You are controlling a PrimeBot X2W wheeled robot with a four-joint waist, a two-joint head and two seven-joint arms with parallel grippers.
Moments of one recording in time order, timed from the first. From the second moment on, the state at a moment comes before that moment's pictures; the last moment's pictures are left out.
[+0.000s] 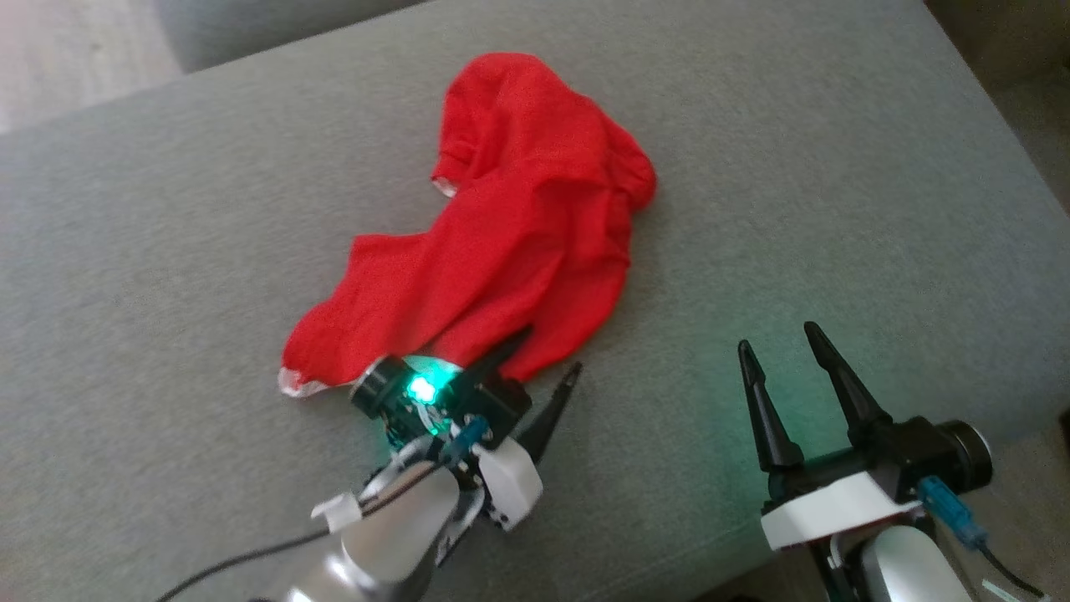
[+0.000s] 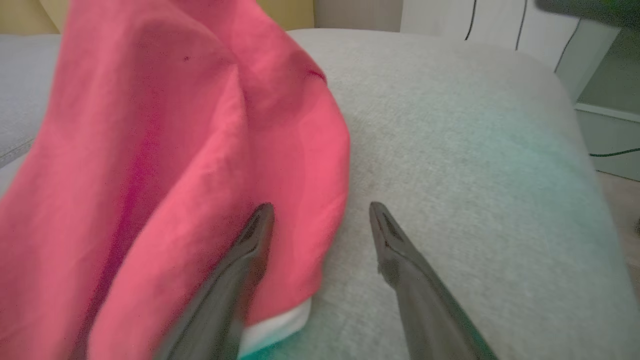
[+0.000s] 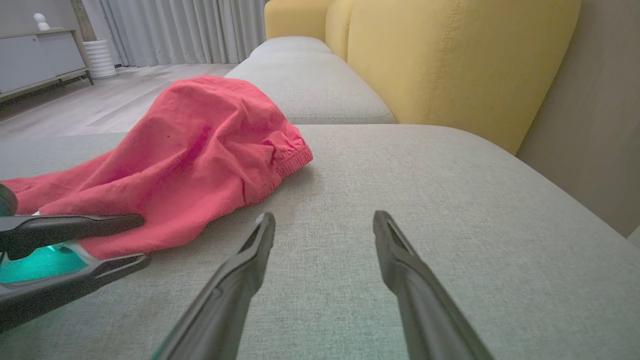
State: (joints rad) left arm -0.56 0.05 -0.90 0.76 -0.25 0.01 -0.20; right arm -0.02 -0.05 0.14 0.19 0.00 0.13 -0.26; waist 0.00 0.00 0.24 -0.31
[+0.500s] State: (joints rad) left arm -0.74 0.05 -1.02 0.64 -0.62 -0.07 -0.24; right arm -0.02 -0.05 0.15 0.21 0.02 0.13 -0.26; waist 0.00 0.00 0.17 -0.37
